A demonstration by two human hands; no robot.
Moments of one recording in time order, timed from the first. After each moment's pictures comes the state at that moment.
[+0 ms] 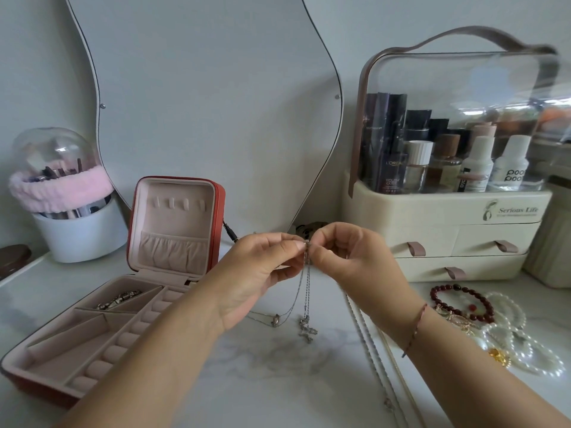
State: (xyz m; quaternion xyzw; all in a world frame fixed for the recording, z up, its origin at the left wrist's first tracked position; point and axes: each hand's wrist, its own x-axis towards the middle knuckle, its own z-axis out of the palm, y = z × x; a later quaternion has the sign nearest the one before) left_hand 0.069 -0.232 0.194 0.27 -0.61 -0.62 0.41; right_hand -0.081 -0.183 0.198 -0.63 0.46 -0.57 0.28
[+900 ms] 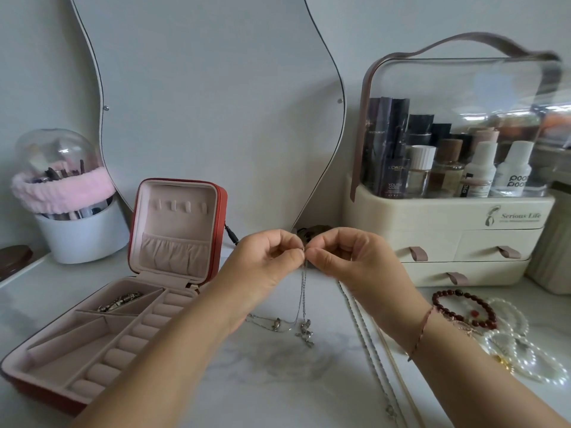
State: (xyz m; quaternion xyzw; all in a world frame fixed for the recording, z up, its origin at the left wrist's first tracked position) left_hand 0.069 -0.233 0.193 0.30 -0.72 -0.45 0.44; right_hand -0.088 -0.189 0.192 -0.62 0.44 -0.57 0.31
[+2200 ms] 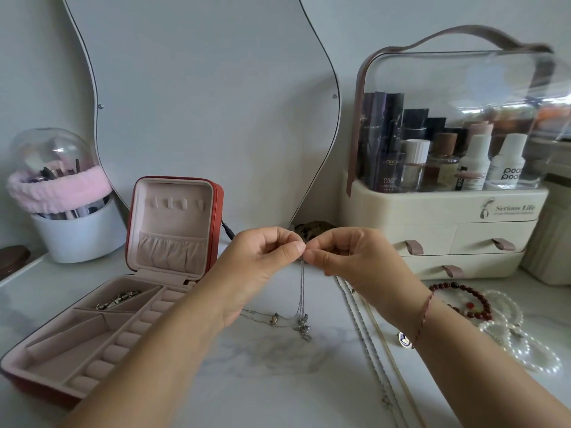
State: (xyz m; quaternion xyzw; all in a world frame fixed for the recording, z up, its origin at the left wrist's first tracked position) left_hand 0.070 -0.227 0.198 0.31 -0.72 -0.46 0.42; right_hand -0.094 -0.187 0.196 -0.63 0.48 -0.52 0.32
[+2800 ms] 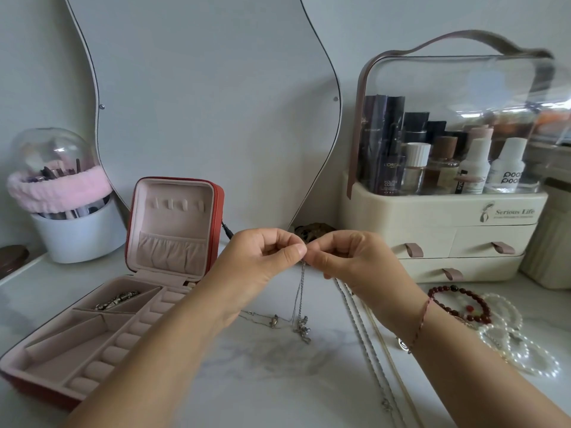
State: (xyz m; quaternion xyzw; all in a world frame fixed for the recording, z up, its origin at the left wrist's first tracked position) left_hand 0.072 -0.229 0.198 0.32 -0.72 -0.45 0.43; right_hand -0.091 -0.185 0.197 -0.61 0.48 -0.54 0.33
